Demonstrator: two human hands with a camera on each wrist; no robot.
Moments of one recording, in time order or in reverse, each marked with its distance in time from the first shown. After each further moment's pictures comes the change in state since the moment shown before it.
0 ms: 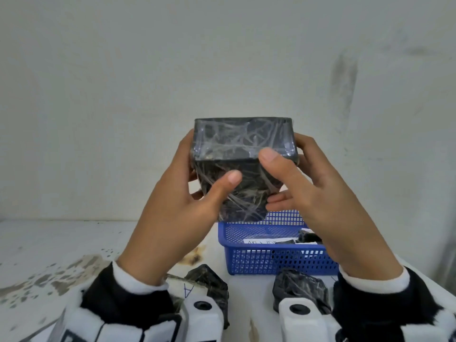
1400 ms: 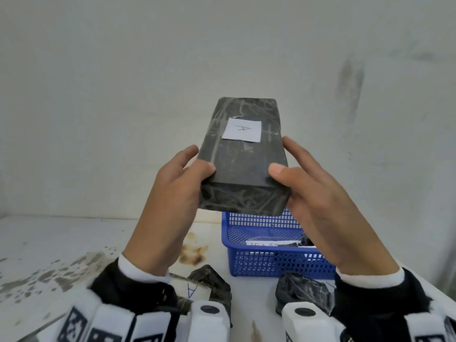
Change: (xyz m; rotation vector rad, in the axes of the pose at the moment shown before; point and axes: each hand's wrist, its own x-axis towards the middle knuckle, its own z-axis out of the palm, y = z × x) left_hand 0.013 -0.014 -0.005 -0.410 0.034 -0.245; right_hand 0.007 0.015 0.001 0.249 -0.171 0.031
